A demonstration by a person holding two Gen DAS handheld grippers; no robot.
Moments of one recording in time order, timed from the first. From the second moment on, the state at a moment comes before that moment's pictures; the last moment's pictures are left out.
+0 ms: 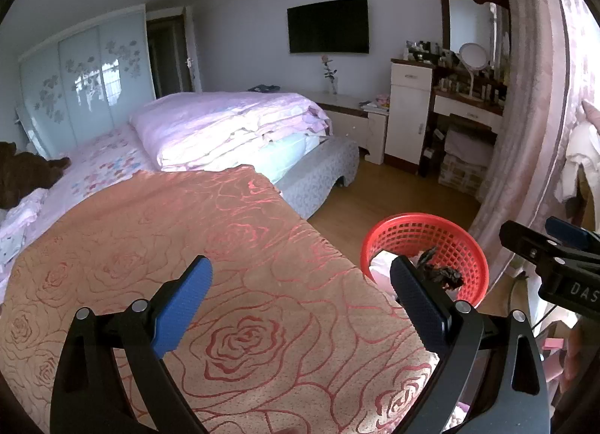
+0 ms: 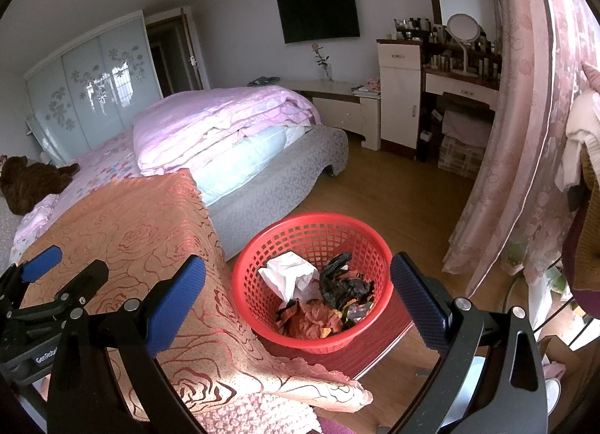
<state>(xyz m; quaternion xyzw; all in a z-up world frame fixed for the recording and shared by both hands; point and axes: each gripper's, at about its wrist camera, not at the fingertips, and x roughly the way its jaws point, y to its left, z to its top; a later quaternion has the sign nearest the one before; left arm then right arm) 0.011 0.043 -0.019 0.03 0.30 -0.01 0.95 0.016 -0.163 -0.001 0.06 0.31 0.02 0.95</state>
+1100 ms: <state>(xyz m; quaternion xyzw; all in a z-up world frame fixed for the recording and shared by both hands) 0.008 0.120 -0.020 -0.01 0.31 0.06 0.95 0.013 -0.135 -0.020 0.03 0.34 0.06 0.94</state>
